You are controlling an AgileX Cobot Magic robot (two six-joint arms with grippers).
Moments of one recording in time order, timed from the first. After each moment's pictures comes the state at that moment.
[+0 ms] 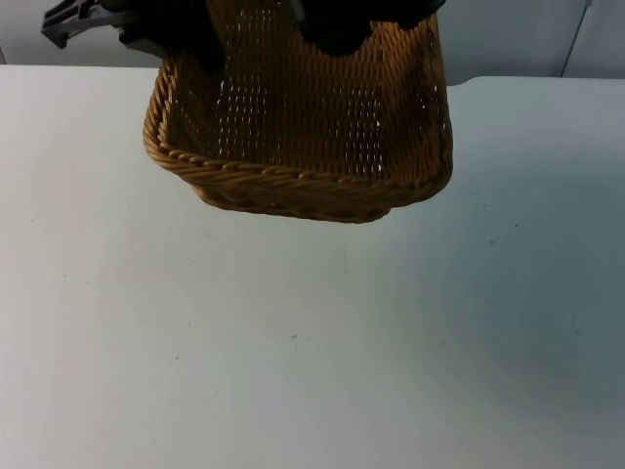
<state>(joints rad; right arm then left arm) 0.61 1.86 -1.39 -0.05 0.30 -0.07 -0.26 1.94 -1.55 -0.51 0.84 0.03</state>
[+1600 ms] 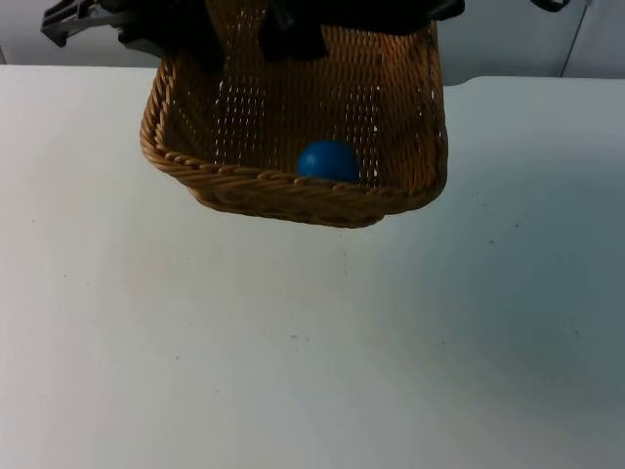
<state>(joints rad) 0.61 1.88 -1.39 0.03 0.31 -0.08 -0.26 1.94 -1.55 -0.51 0.84 0.05</state>
